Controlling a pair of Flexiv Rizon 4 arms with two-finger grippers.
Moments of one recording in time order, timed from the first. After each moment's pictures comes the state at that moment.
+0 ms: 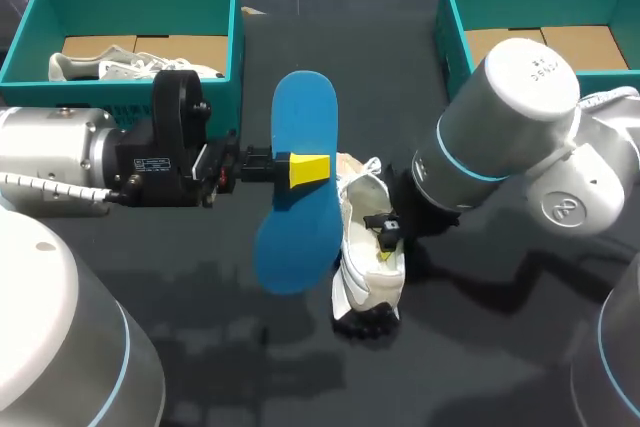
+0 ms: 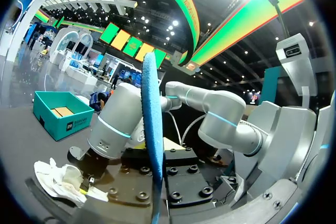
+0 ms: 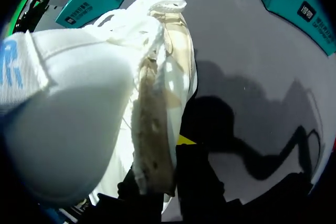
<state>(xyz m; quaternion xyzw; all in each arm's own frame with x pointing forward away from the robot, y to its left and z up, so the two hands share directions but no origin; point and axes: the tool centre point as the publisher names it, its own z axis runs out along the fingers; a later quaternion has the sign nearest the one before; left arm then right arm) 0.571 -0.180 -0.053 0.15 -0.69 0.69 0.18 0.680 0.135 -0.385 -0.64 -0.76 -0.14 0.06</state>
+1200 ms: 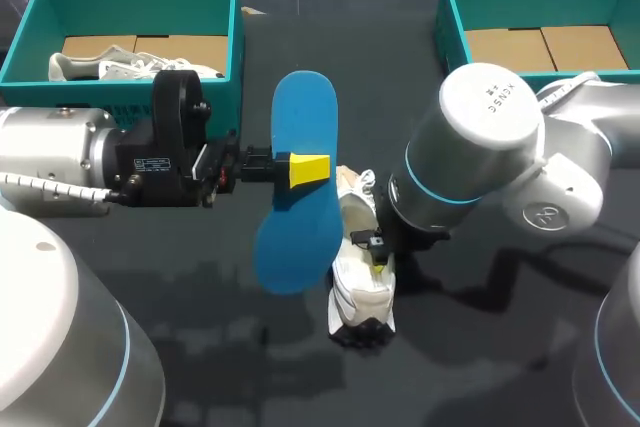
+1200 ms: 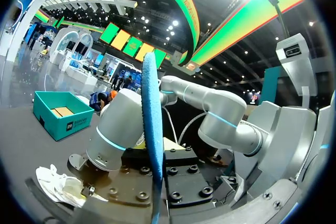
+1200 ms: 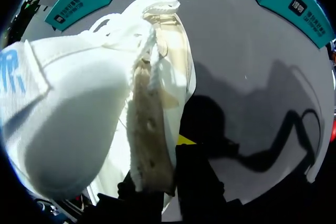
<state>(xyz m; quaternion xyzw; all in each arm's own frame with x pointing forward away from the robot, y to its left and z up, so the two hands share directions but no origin) 0.571 -0.180 -0.053 0.15 -0.69 0.69 0.18 0.672 0.141 -0.402 -0.65 -0.75 -0.12 0.03</state>
